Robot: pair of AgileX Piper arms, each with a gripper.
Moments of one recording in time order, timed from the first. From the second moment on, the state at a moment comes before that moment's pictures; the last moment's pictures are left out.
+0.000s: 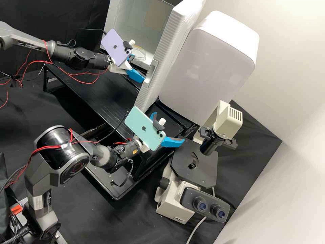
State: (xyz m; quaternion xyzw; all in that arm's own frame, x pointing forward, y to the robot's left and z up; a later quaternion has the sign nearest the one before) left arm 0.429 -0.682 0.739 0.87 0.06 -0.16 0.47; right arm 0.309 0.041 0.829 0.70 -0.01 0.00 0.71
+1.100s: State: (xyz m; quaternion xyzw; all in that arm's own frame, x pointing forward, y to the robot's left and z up) left arm 0.473 -0.664 0.744 0.85 0.08 -0.12 0.51; right arm 0.309 0.041 0.829 0.70 -0.01 0.00 0.71
